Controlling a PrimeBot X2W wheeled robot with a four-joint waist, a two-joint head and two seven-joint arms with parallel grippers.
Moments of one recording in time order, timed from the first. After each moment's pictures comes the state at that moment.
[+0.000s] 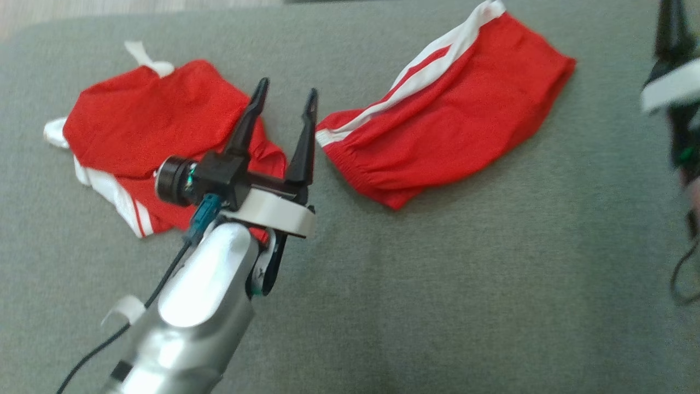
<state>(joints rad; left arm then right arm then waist) -0.61 0.12 -0.60 0.41 -0.44 0.14 -0.26 -0.84 -0.40 0.25 0.73 0.55 0.13 -0.25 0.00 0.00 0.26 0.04</state>
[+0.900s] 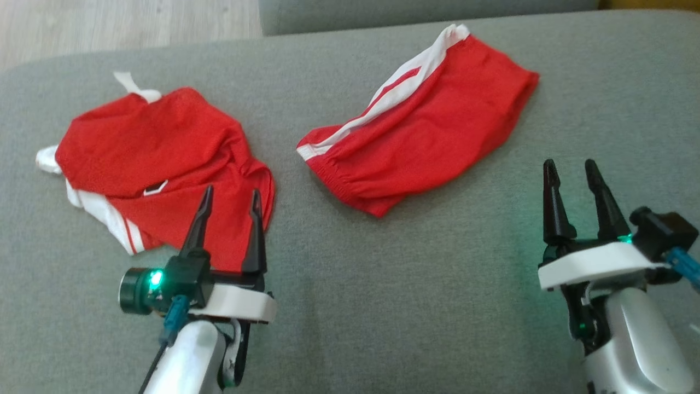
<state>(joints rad) -0.24 0.13 -0.38 0.30 -0.26 0.17 -0.26 -0.21 -0.08 0.04 0.32 0.29 0.13 -0.20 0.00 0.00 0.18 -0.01</state>
